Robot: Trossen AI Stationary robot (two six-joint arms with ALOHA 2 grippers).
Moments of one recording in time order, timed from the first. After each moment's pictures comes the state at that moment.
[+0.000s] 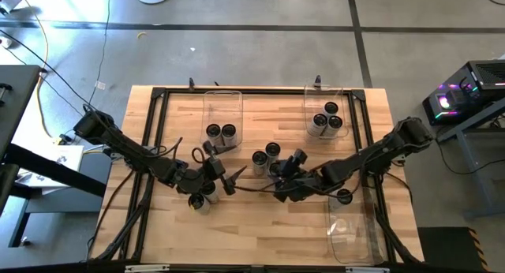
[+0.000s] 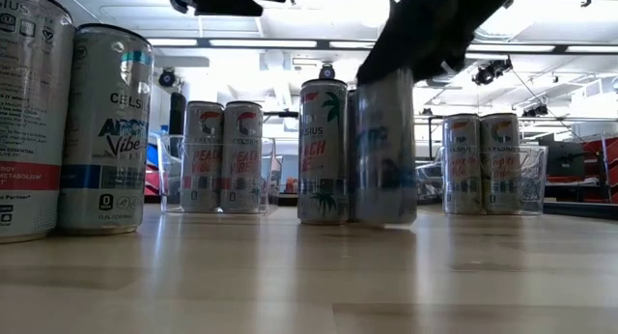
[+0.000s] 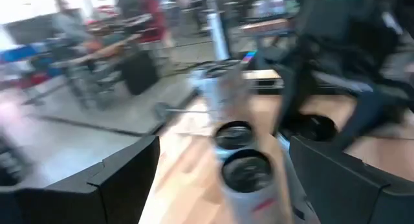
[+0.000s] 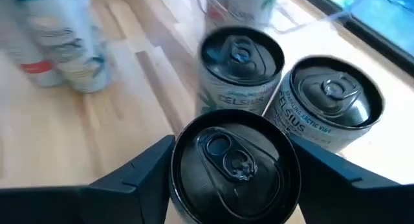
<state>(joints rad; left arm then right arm) -0.47 1.43 0.80 0.38 -1.00 0.05 0.43 1.56 1.03 -0.31 0.71 0.58</state>
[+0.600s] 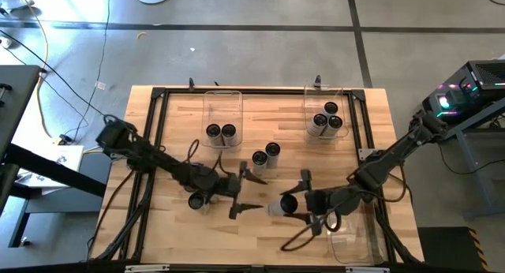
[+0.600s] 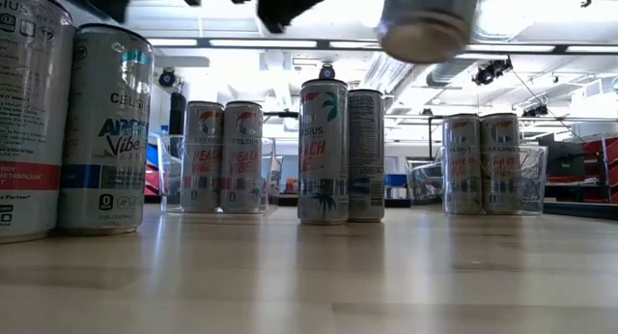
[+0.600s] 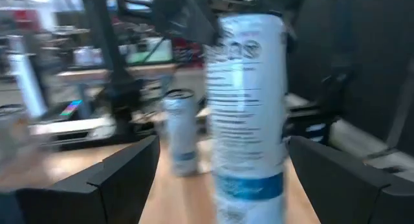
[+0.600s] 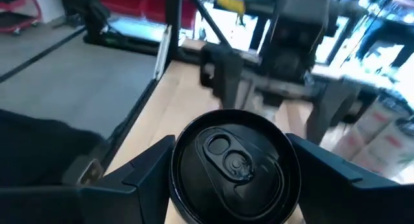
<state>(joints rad) -0.36 1.72 0.80 0.92 -0.17 0.04 0.65 1.35 1.03 -0.08 0.51 0.05</state>
